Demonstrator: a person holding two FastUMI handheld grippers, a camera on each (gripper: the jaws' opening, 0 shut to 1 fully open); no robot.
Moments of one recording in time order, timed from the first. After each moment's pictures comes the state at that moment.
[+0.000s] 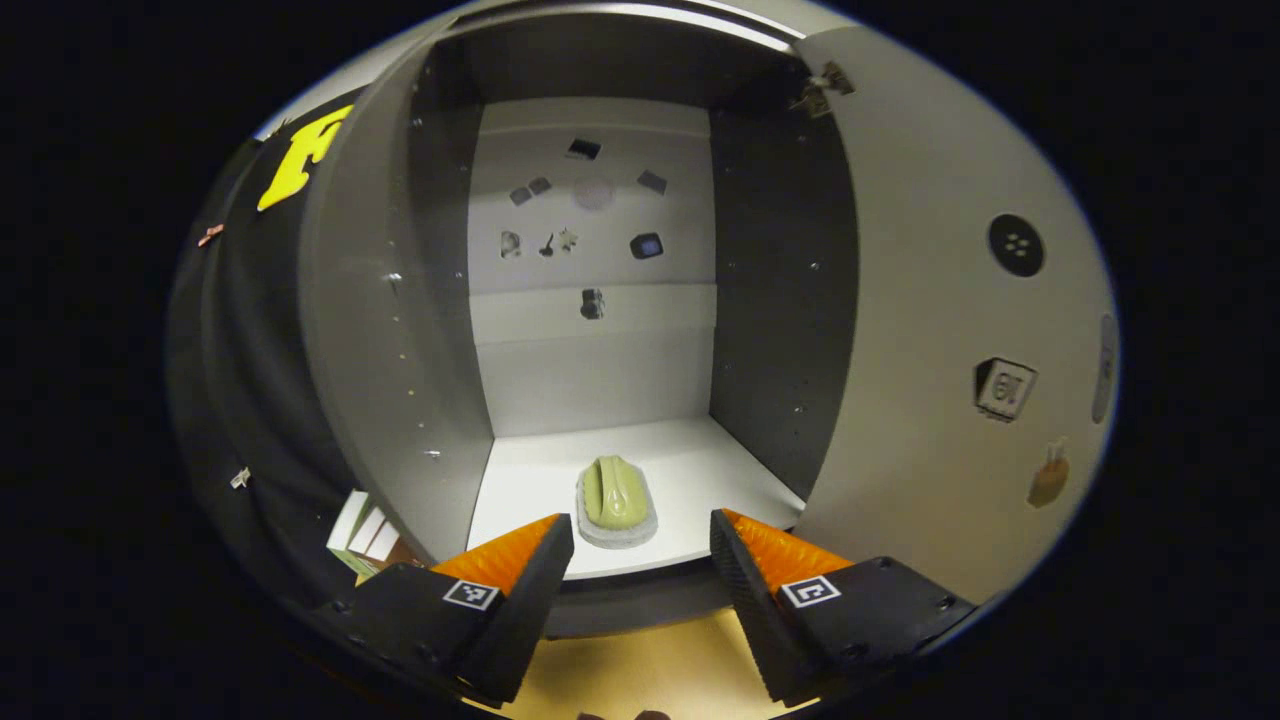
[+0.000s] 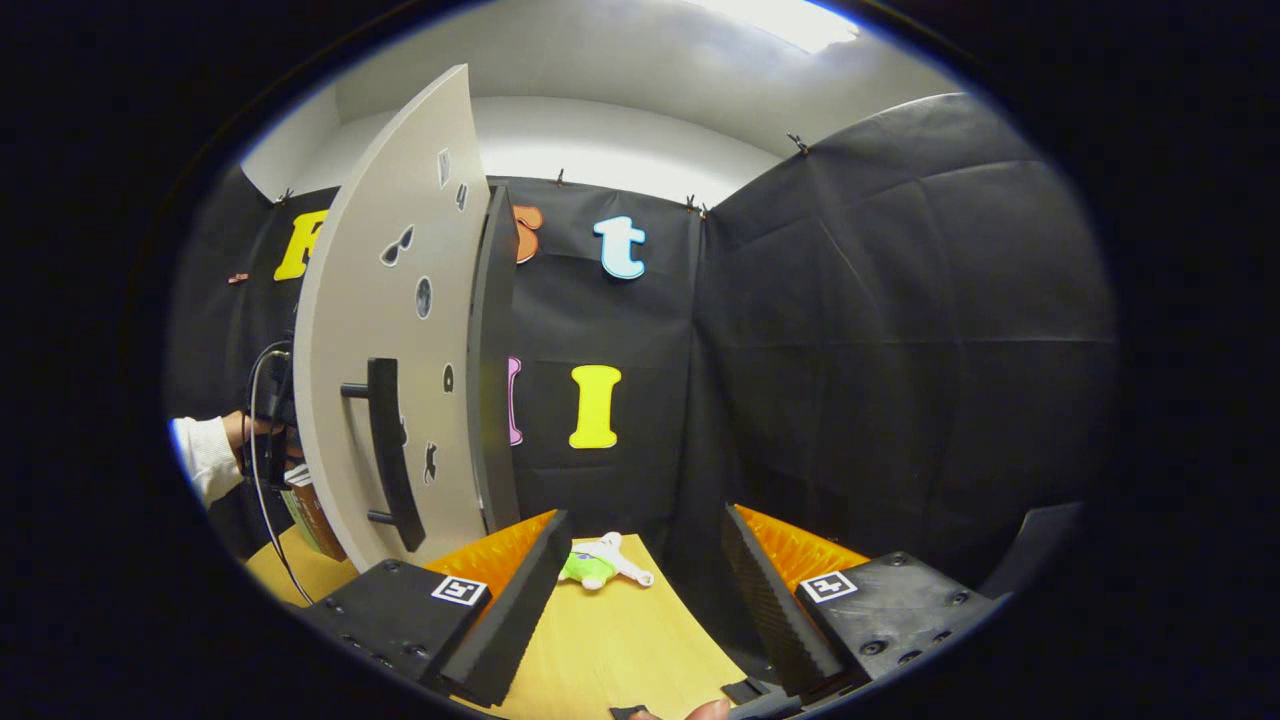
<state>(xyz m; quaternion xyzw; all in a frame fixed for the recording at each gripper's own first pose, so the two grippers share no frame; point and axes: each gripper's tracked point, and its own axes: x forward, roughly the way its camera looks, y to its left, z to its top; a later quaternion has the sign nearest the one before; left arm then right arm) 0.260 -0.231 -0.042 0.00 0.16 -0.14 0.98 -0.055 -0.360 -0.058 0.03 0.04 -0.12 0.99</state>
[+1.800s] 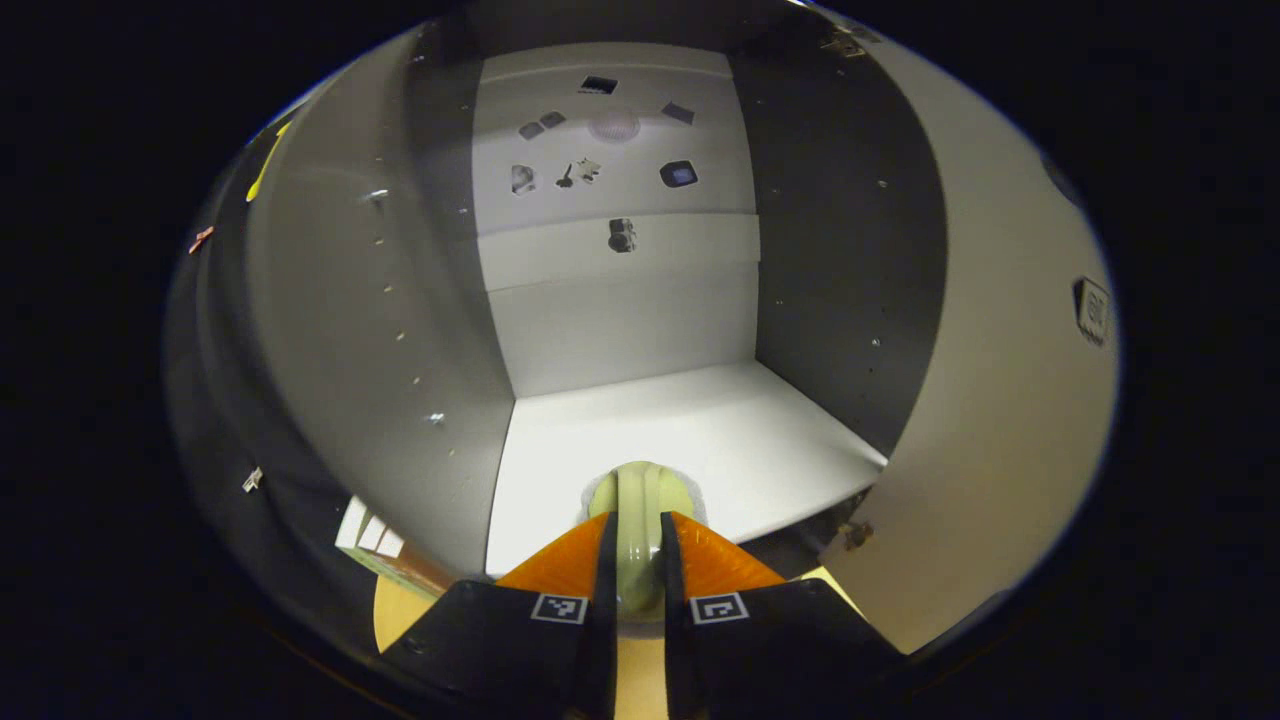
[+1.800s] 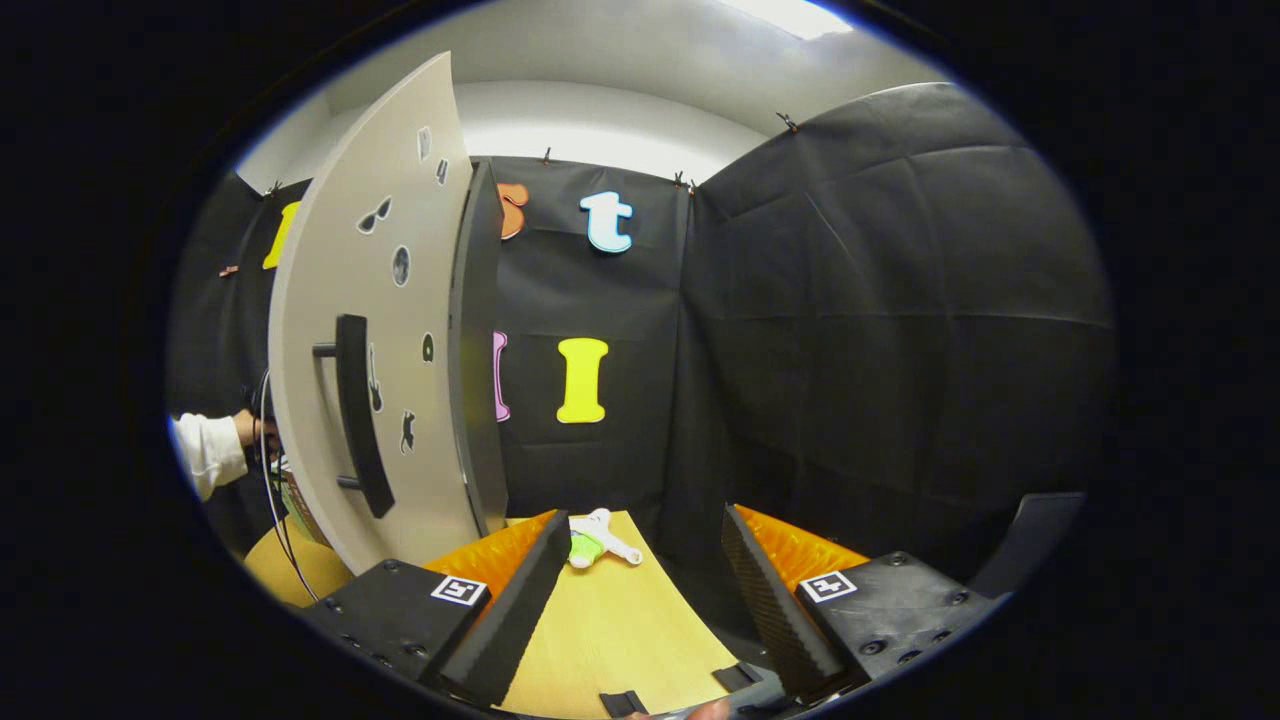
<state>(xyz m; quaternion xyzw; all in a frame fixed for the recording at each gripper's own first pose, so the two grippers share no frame) 0.261 -0.187 -0.096 0.05 0.19 -0.11 0.97 -0.063 -0.360 -0.079 0.04 0.07 -0.12 0.99</state>
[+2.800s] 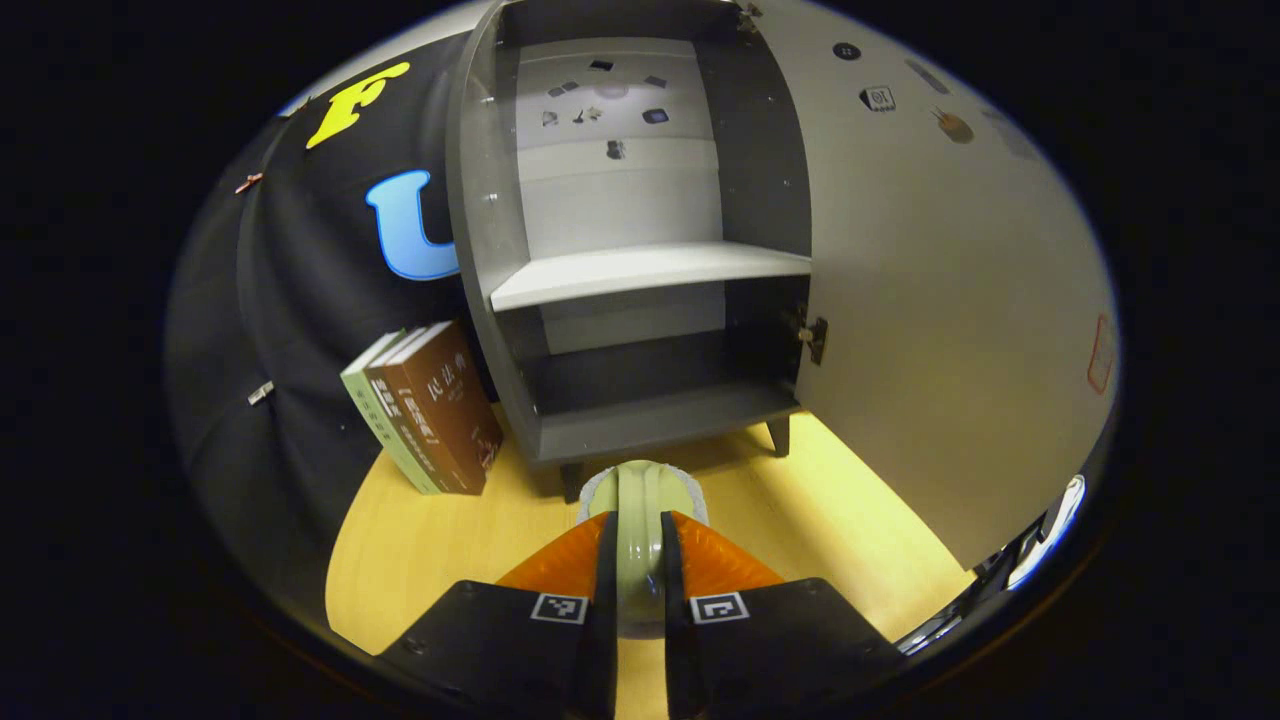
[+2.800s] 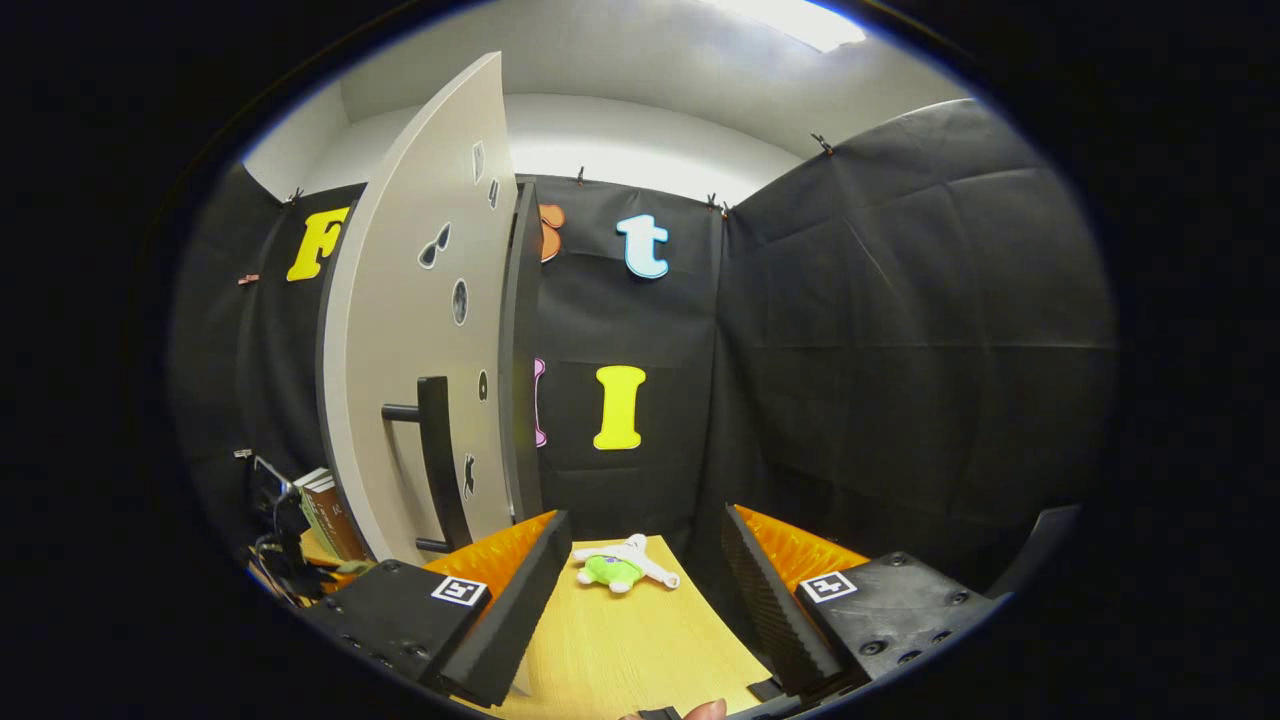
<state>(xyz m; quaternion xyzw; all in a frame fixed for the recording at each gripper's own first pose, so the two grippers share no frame) 0.087 -0.185 -0.277 0.04 0.23 -0.10 0.97 -0.036 -0.310 -0.043 0.03 0.04 -0.09 0.99</state>
